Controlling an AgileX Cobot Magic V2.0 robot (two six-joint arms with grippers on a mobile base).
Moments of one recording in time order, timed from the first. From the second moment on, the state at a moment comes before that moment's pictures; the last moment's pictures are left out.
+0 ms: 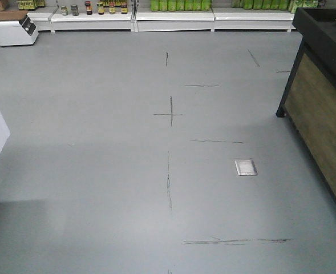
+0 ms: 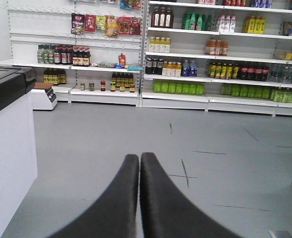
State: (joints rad) left arm 0.04 -0.01 0.02 0.03 0.07 -0.14; right arm 0.03 -0.01 0.03 -0.02 0.09 0.01
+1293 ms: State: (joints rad) left arm 0.04 -0.01 0.02 0.03 0.07 -0.14; right arm 0.03 -0.01 0.03 -0.02 0.09 0.01
